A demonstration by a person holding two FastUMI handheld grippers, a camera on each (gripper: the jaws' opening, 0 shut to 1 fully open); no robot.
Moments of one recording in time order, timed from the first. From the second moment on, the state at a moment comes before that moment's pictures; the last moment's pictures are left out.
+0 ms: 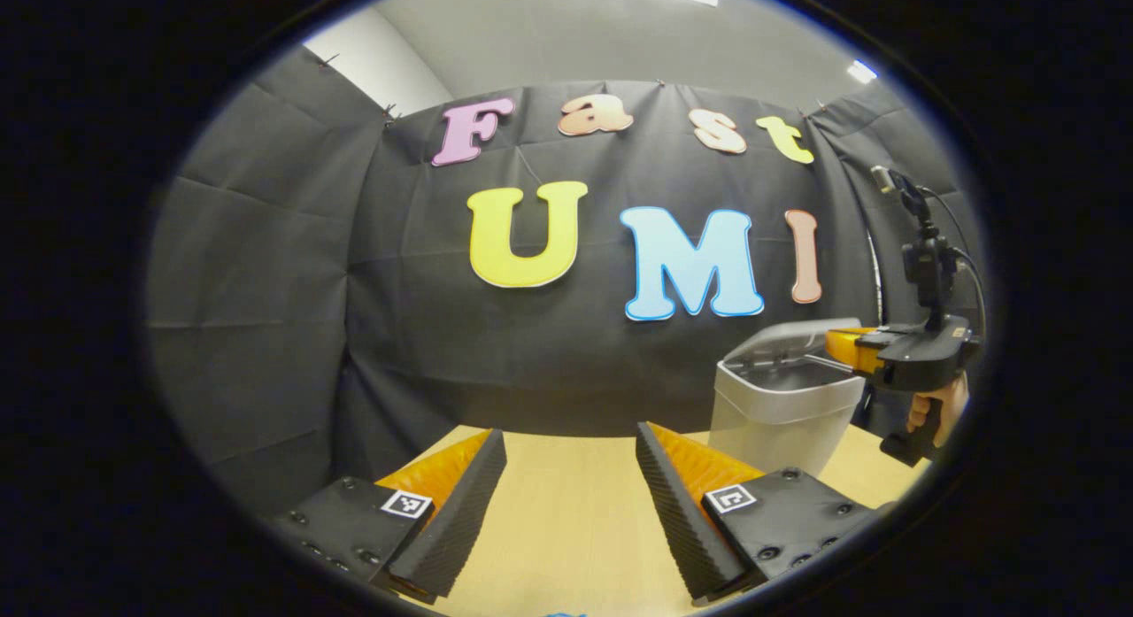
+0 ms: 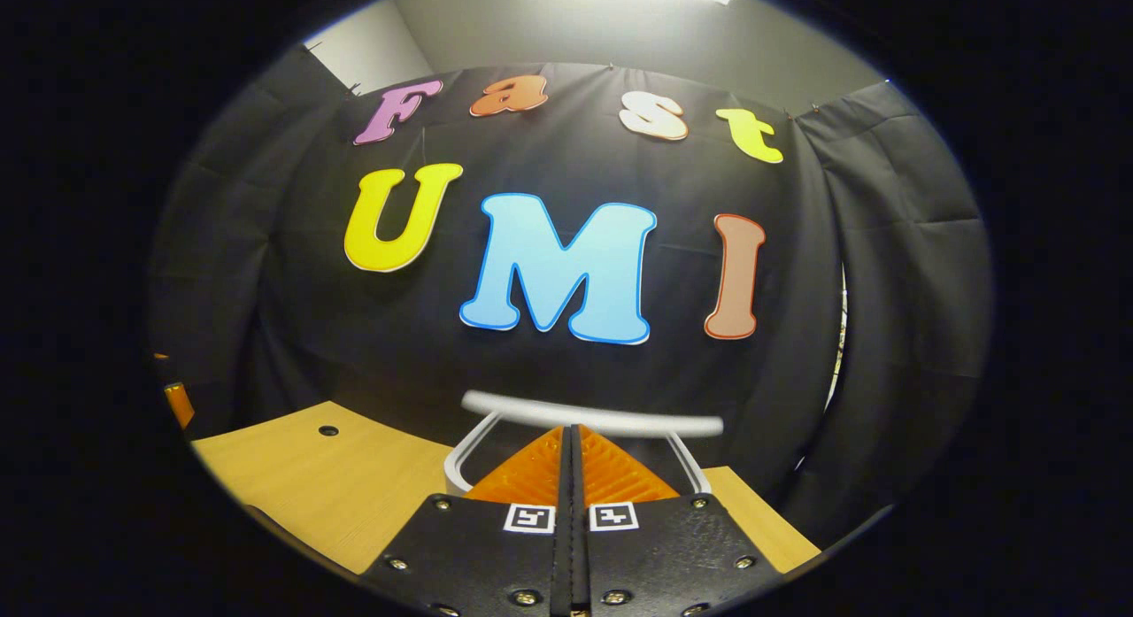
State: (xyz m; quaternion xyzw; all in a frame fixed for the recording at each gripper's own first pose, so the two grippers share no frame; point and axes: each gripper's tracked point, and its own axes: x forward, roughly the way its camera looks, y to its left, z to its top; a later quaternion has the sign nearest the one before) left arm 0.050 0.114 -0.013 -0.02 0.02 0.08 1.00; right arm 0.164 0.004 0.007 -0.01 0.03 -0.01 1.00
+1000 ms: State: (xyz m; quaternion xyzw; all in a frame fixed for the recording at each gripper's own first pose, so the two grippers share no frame) left arm 0.025 0.105 -0.175 0.00 0.18 0.06 0.98; right arm 0.075 0.004 -0.009 0.00 0.05 0.02 1.00
